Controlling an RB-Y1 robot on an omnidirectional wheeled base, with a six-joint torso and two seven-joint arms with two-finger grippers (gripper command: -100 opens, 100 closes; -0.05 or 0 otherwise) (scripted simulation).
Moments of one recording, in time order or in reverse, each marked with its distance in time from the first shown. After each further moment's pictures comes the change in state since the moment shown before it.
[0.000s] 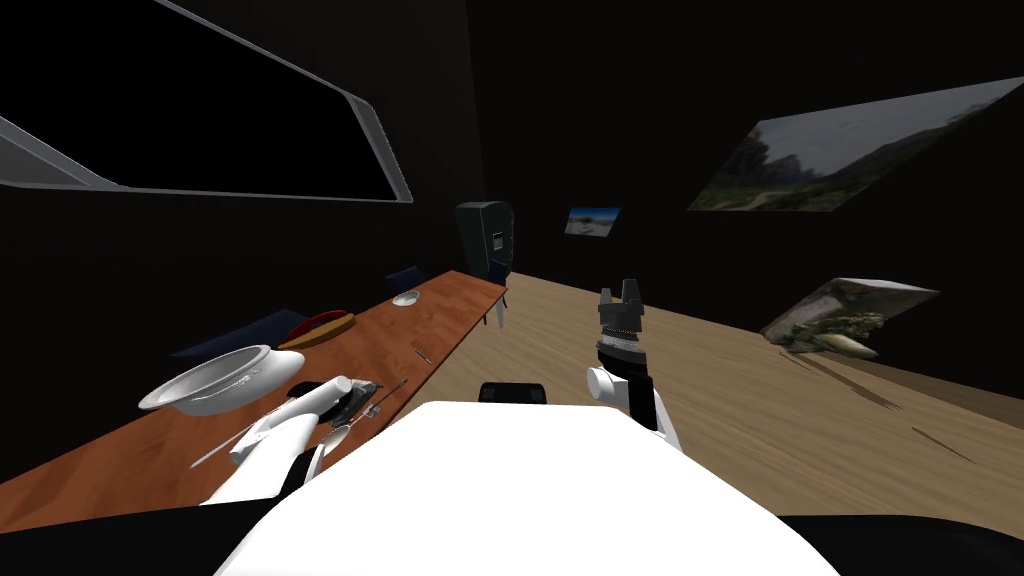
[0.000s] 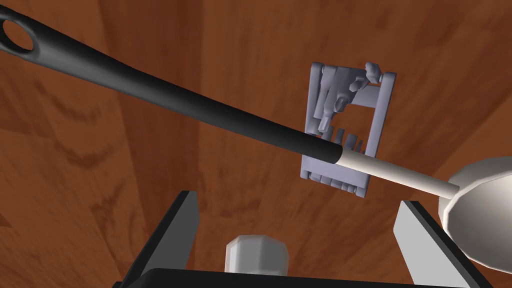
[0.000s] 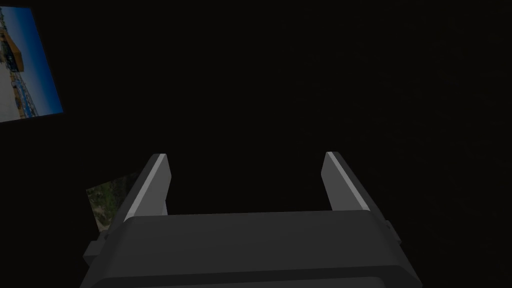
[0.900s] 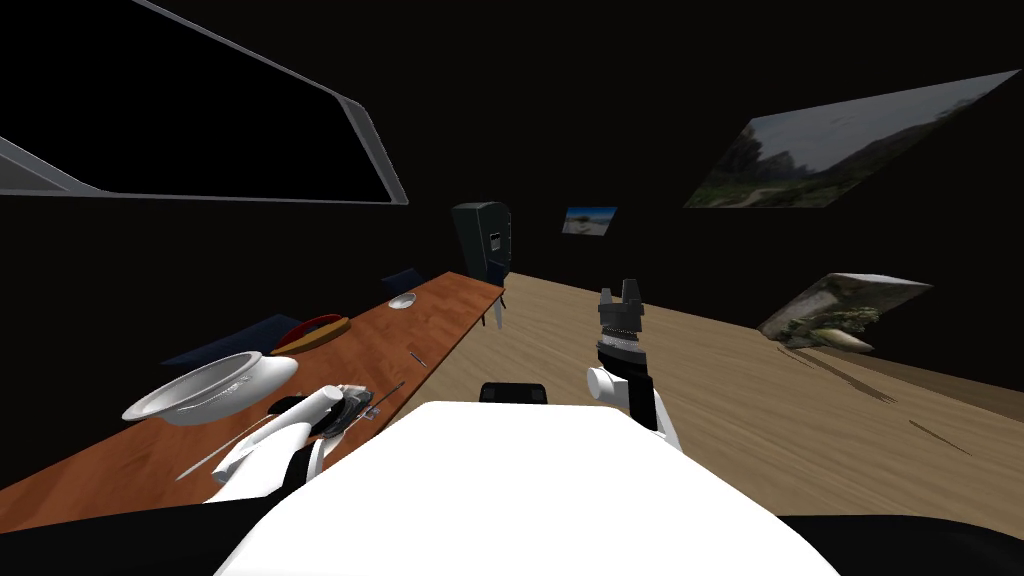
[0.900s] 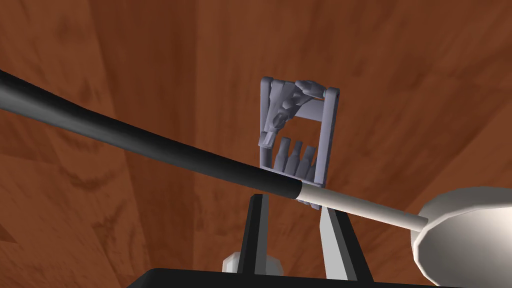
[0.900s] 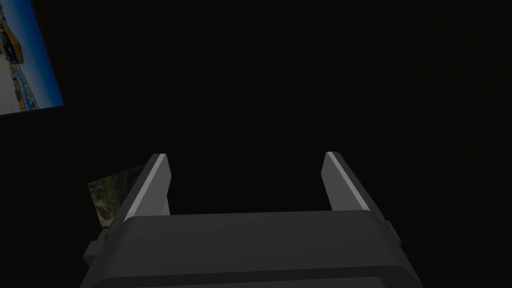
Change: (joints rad) left arm -0.017 -0.010 0.119 0.105 -0.005 -0.026 -0.140; right arm 0.000 0.000 0.000 0.000 0.000 0.000 0.000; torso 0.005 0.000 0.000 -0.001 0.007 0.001
